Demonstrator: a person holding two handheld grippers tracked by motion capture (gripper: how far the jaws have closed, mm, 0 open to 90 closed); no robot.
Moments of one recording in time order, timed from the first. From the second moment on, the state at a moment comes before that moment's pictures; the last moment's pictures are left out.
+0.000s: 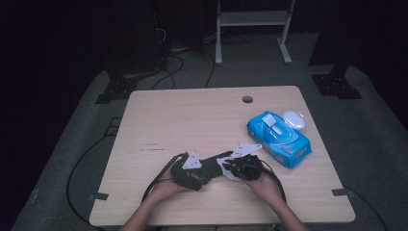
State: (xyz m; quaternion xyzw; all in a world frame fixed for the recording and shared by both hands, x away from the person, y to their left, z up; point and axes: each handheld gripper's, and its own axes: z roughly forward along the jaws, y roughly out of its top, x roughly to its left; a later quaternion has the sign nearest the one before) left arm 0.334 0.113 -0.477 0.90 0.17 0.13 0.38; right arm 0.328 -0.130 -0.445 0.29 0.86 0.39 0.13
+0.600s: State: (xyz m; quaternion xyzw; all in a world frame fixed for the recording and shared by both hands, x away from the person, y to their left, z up) left arm 0.333 0.110 -0.477 0.90 0.17 0.13 0.38; right arm 0.331 -0.130 -0.445 0.31 0.85 0.40 0.12
